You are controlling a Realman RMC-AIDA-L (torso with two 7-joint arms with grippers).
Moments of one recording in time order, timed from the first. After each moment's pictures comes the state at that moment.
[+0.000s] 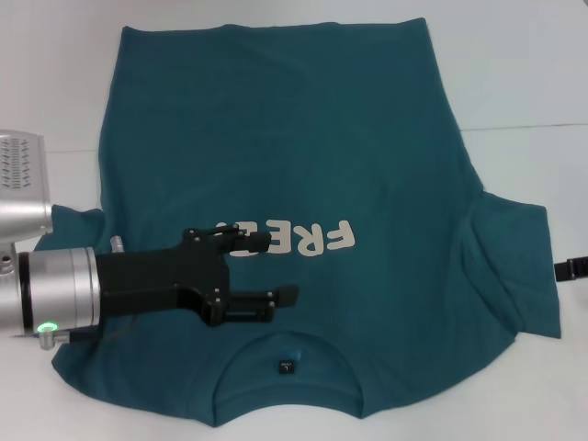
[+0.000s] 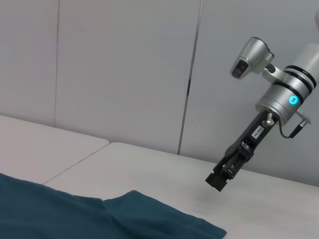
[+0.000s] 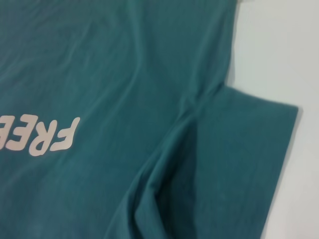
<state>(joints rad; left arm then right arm) -0.58 -2.10 -2.21 -0.69 -1.32 1.49 -1.34 0.52 2.03 -0.52 -1.16 -2.63 -1.56 2.39</state>
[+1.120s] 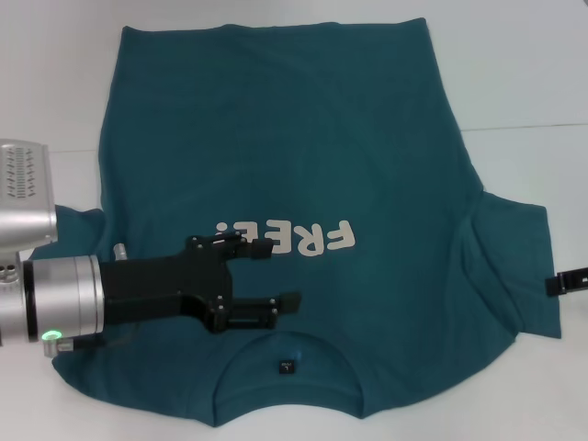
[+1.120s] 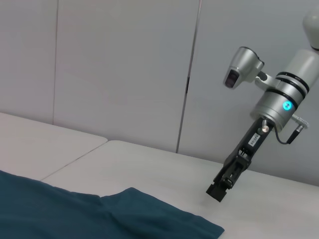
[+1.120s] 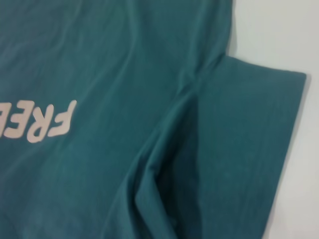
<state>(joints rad) -0.58 -2.11 -2.21 -0.68 -1.32 1.48 -1.32 0.56 2.00 -0.53 -1.02 -2.66 -1.53 2.41</state>
